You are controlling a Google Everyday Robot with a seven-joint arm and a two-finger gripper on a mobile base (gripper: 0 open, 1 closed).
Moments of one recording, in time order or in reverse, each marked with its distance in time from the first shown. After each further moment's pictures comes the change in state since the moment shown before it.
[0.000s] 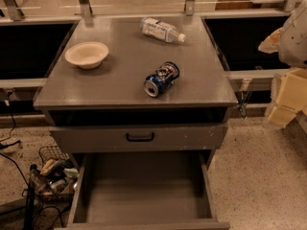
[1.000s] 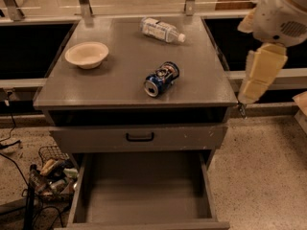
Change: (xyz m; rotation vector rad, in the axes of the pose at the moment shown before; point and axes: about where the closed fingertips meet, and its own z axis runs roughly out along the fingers) arm -0.043 -0.040 0.003 0.040 -0.033 -0.052
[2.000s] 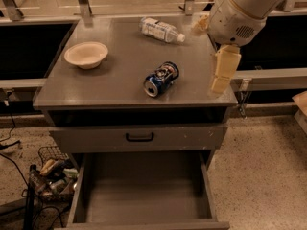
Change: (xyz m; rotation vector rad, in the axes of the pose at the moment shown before) arm -0.068 -0.019 0.052 -0.108 -0.174 -0.269
